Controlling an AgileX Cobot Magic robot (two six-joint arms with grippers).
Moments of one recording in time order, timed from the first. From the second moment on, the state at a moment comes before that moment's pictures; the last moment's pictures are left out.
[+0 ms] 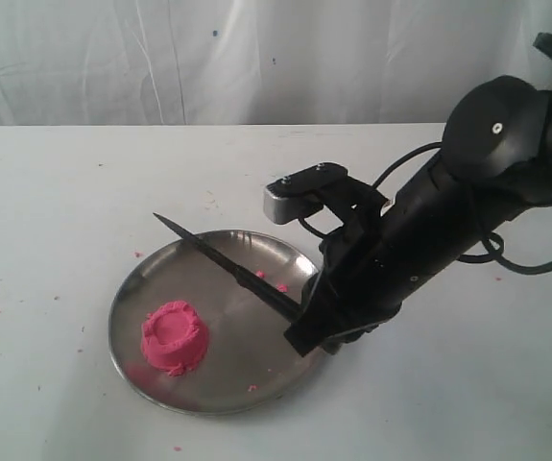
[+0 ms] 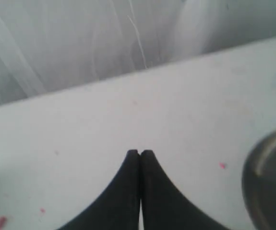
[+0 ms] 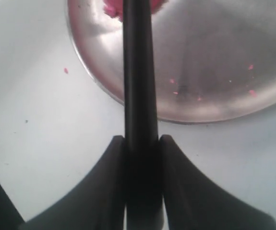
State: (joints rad) left arm 0.02 0.91 -0.39 0.24 -0.17 -0.05; right arm 0.55 1.56 -0.99 0.56 0.81 -0.65
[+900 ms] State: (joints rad) left arm -0.31 1.56 -0.86 -0.06 0.83 0.39; right arm 0.55 1.56 -0.99 0.40 0.77 -0.51
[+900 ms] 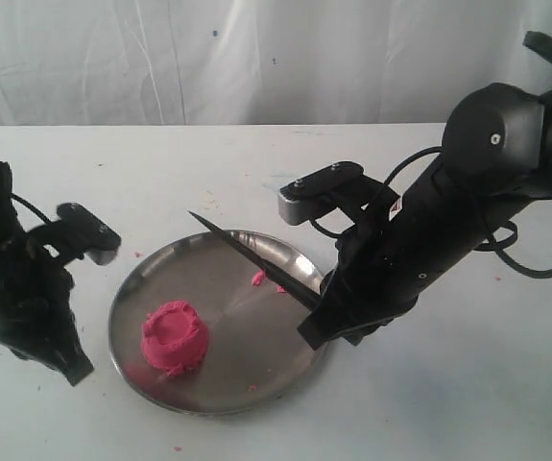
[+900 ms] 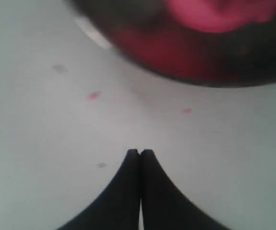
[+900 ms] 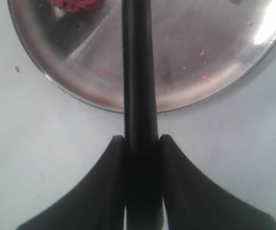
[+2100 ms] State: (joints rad) left arm -0.31 1.67 -0.87 -0.42 0.63 0.75; right arm 0.55 1.56 -0.99 0.27 0.72 -0.33
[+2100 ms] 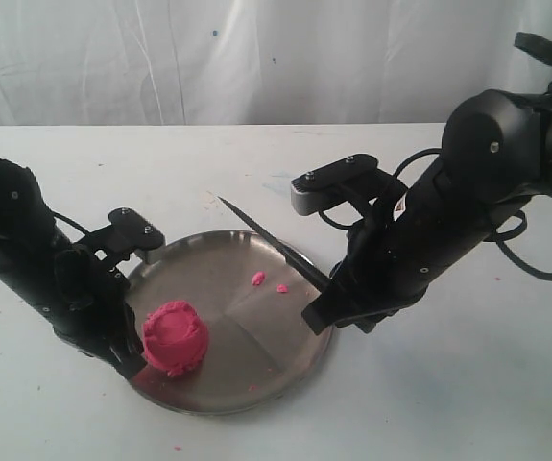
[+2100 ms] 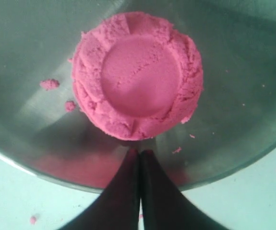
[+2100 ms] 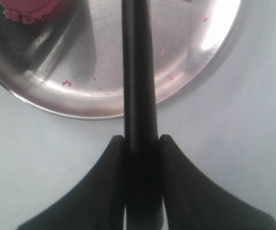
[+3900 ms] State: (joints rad) left arm -0.31 1.73 -0.93 -0.64 0.45 1.00; right arm 0.55 1.56 -0.99 0.28 0.72 -0.33
